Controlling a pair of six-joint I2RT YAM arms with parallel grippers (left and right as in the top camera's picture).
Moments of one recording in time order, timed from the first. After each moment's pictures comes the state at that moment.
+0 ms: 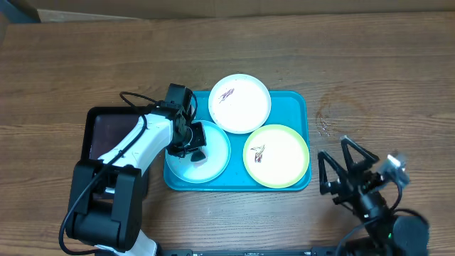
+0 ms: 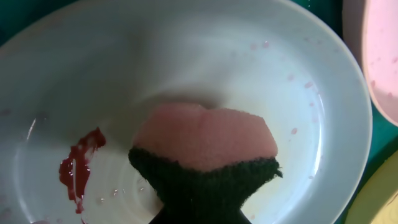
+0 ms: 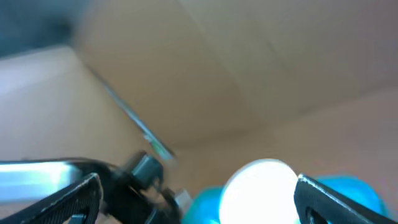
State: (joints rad) left arm -0.23 1.76 1.05 -0.72 0.20 -0.45; right arm 0.20 0.09 0.29 -0.11 -0.27 0.64
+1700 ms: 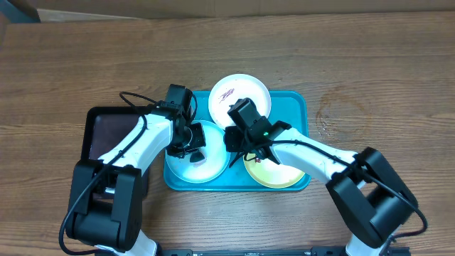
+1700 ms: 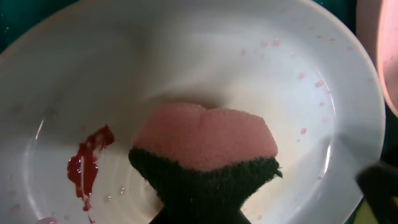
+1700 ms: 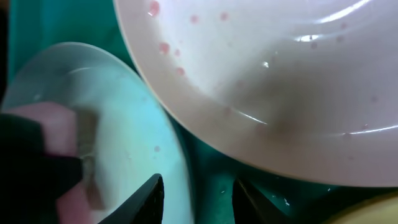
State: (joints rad) left arm -0.23 1.76 1.04 -0.73 0.18 -0.45; right arm 0.71 1.89 1.10 -0.27 -0.12 0.64
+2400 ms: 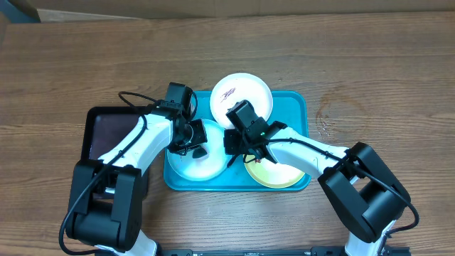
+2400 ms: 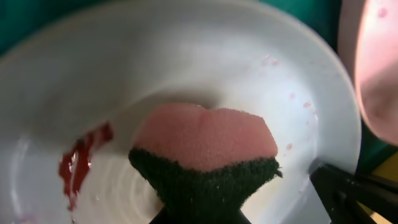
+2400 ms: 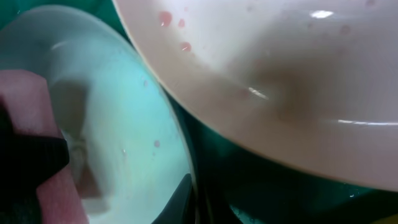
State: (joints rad) left arm -0.23 1.76 1.04 -0.68 0.20 -0.50; right arm 0.71 1.92 1.11 -0.28 -0.15 0.65
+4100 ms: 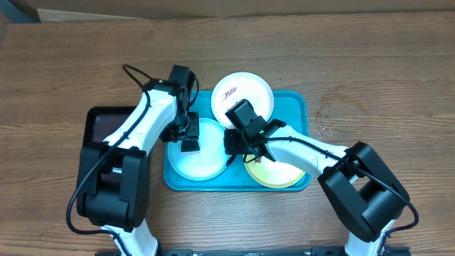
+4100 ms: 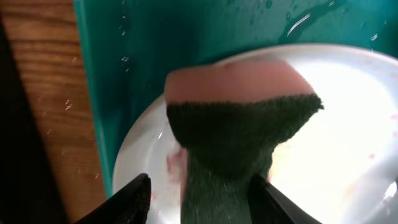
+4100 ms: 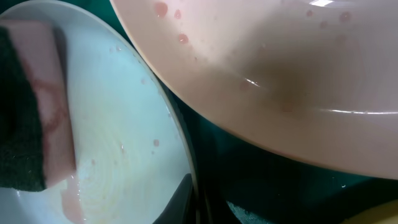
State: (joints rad) left arm -0.23 1.89 1.30 -0.98 -0.03 -0.31; right arm 0.71 1.93 1.14 -0.33 -0.15 0.65
